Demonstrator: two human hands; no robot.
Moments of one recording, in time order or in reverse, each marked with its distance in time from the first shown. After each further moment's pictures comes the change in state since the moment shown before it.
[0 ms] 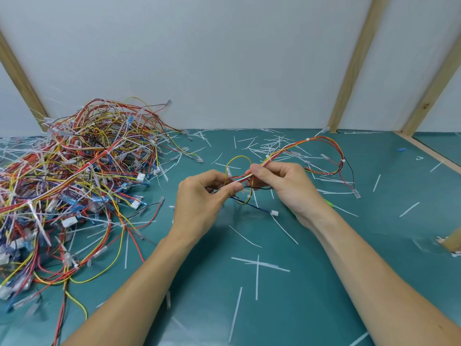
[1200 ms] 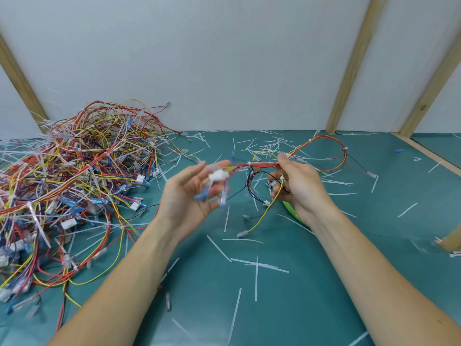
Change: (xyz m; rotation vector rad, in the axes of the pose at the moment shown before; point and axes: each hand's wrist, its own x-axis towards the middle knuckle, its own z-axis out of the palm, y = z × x) left_hand 0.013 0.008 -0.026 -1.006 -0.340 -0.455; right_hand 0.009 0.002 -0.012 0.251 0.274 0.240
